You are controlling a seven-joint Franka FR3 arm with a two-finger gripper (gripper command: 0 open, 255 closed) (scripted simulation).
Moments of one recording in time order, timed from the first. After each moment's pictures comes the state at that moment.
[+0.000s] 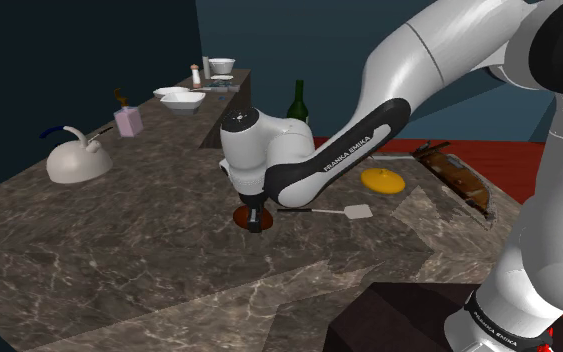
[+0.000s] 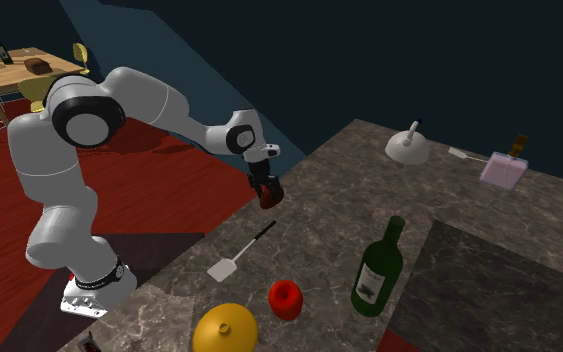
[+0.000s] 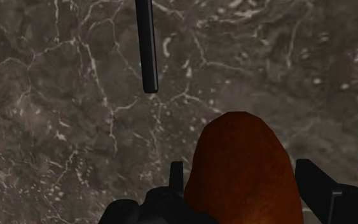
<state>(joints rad) 0.26 0.22 0.34 -2.09 -0.53 2.27 0.07</state>
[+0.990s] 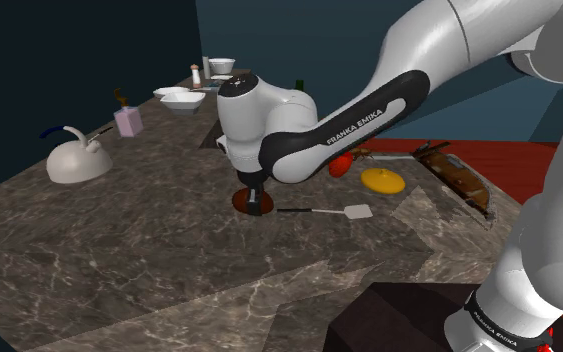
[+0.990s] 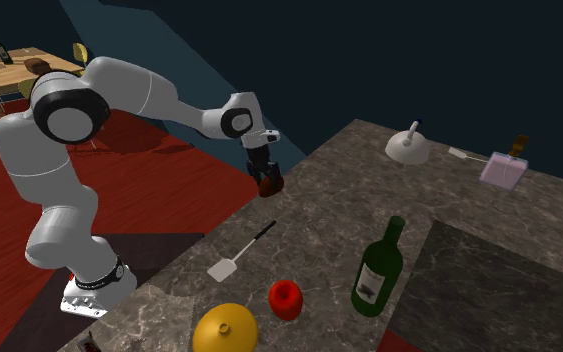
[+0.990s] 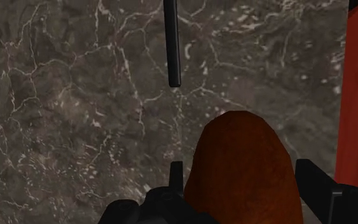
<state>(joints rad) 0.25 0.14 0.35 -2.04 -0.46 2.17 -0.01</state>
